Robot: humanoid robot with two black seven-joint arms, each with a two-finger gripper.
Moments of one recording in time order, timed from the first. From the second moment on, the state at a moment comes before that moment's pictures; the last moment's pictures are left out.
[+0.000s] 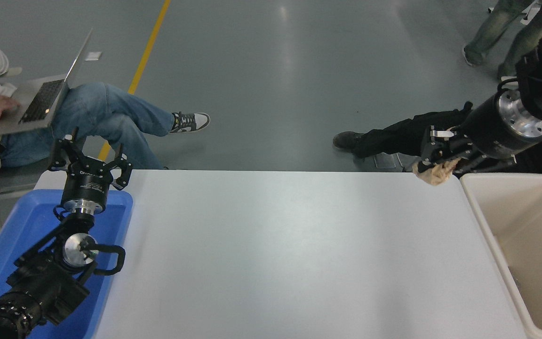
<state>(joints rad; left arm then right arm) -0.62 0.21 -0.90 -0.40 -0.07 -0.54 -0.56 2.41 -0.49 -1.21 1.48 -0.07 0.72 -0.09</state>
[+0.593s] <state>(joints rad) -0.62 0.21 -0.90 -0.40 -0.07 -0.54 -0.56 2.37 -0.54 -1.34 1.38 -0.07 0.73 -0.09</state>
